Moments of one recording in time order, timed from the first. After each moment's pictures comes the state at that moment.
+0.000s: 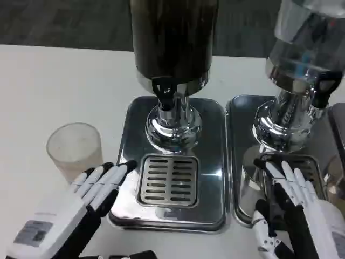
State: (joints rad) left arm 0.56 0.51 0.10 -0.27 0.62 -0.56 -0.03; right arm 0.61 -0.21 0.25 -0.32 -0.76 -0.21 -0.37
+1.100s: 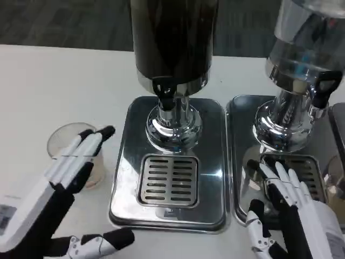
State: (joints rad) left arm 0.50 0.51 0.18 -0.16 0.47 -0.76 0.06; right arm 0.62 -0.18 0.27 -0.32 -0.78 -0.21 -0.37
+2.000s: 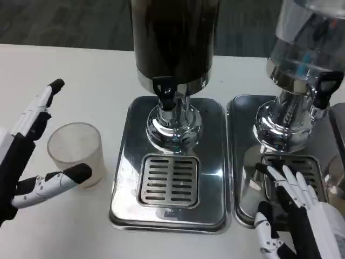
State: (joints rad) left arm 0.16 0.56 0.21 0.22 0.35 -0.76 0.03; right arm 0.63 -0.20 0.24 -0.33 -0.72 -0.21 -0.35
